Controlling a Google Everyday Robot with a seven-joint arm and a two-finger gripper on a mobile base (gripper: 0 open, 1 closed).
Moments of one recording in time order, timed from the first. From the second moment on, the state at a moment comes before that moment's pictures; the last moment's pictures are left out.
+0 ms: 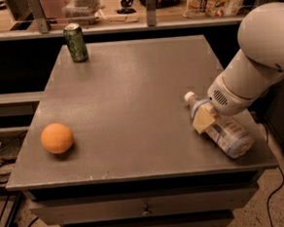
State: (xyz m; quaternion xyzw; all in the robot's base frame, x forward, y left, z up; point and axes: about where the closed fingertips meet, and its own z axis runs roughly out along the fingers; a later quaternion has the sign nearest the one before) arm 0.491 -0.158 0.829 -0.27 0.95 0.08 0.14
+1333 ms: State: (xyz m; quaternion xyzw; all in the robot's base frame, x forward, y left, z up) arm 0.514 -0.093 0.976 -0.38 0.86 0.12 0.32
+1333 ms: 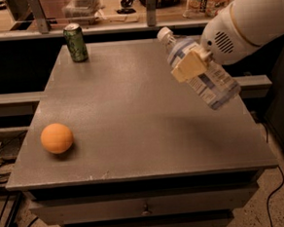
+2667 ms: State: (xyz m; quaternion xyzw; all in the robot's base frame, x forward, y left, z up) arm 0.483 0.086 0.929 -0.45 0.82 0.23 0.27
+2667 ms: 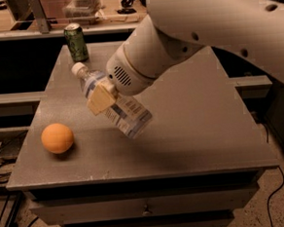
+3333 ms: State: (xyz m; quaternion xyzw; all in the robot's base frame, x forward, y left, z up) arm 0.482 0.108 0.883 -0.47 0.84 0.16 0.23
